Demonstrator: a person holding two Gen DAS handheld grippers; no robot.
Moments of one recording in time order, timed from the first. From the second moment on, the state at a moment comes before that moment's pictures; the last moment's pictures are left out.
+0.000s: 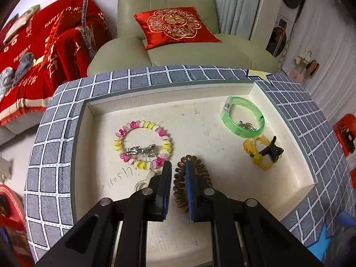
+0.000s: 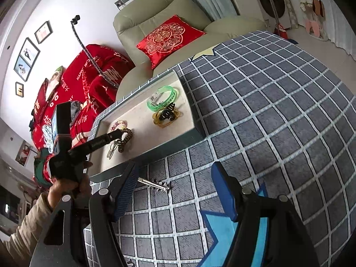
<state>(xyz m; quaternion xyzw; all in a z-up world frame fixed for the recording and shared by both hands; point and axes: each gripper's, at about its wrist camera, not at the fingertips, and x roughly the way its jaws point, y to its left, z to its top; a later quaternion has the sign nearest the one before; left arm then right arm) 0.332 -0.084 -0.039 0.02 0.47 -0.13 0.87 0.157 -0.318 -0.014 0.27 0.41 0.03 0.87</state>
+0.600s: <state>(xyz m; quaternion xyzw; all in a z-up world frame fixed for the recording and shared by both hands) 0.282 -0.073 -0.003 0.07 0.40 -0.12 0.90 0.143 -0.293 -0.015 0.21 0.41 0.05 0.88</state>
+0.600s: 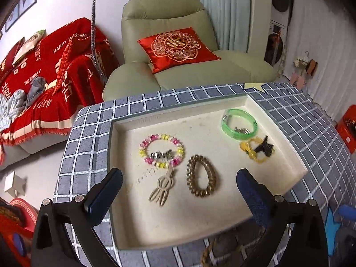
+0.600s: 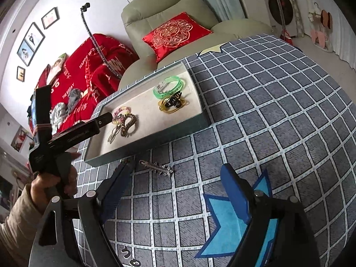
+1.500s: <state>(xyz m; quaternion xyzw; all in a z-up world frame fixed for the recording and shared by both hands) 0.194 -0.042 -0.024 0.07 0.44 -0.16 0.88 0.137 -0.262 -0.019 0.08 0.45 0.10 0.88</state>
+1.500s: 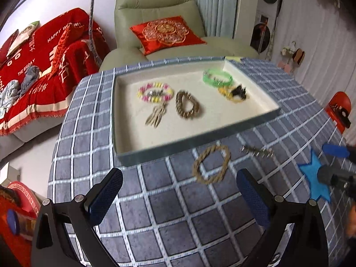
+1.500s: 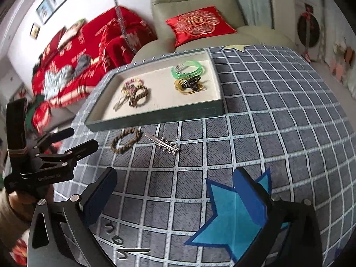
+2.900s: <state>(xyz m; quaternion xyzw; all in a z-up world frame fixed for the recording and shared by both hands) 0.215 -0.074 -0.065 0.07 0.47 -0.18 0.86 0.199 -0.218 -0.057 -0.06 0.48 0.15 0.86</state>
